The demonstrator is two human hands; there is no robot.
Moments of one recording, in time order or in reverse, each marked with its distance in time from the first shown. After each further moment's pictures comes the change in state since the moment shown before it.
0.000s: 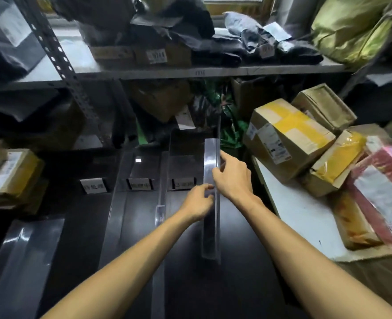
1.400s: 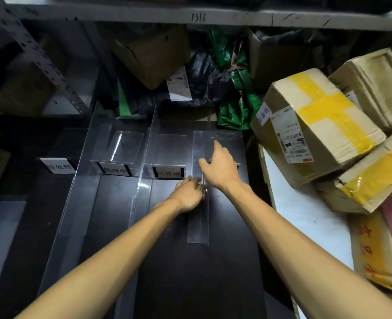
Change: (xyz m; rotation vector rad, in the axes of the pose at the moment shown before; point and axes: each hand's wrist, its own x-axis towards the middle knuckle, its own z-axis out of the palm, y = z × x) left_hand 0.111 -0.052 0.042 0.146 -0.132 -0.221; right_hand 0.104 0.073 0.065 -0.024 -0.332 0.089
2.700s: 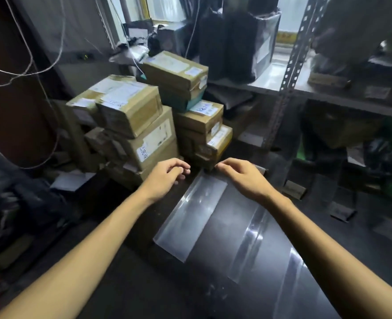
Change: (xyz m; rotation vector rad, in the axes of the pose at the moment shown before) left_hand -0.462 -0.318 -0.237 -0.608 0.852 0.133; right_hand -0.283 -0.336 0.186 0.103 -0.406 -0.779
